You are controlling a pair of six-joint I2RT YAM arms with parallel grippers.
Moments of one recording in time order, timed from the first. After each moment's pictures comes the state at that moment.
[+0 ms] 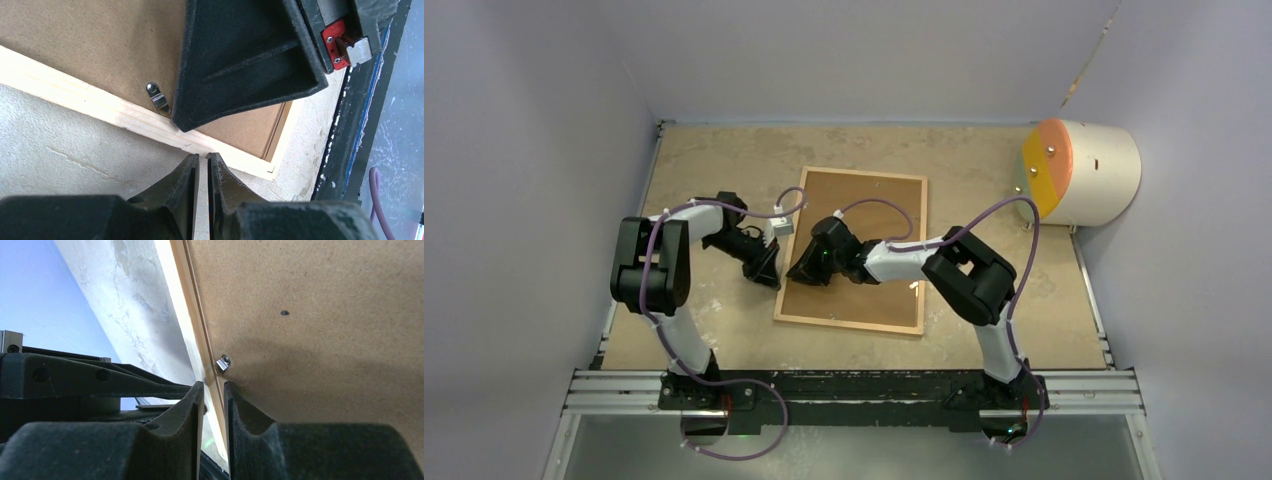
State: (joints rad) left arm -0.08 1.82 1.04 -0.90 0.86 0.97; right arm 0.91 2.04 1.20 0.10 -0.14 1.37
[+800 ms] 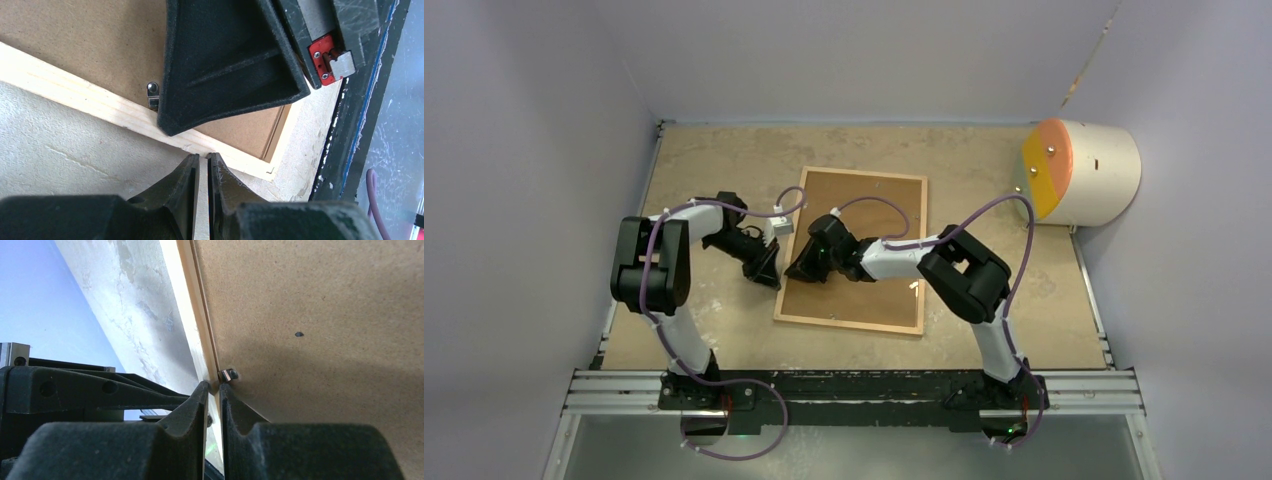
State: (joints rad) left arm -0.08 1.82 1.04 -0.90 0.85 0.95; right arm 0.91 2.07 1.24 0.09 -0.13 1.36
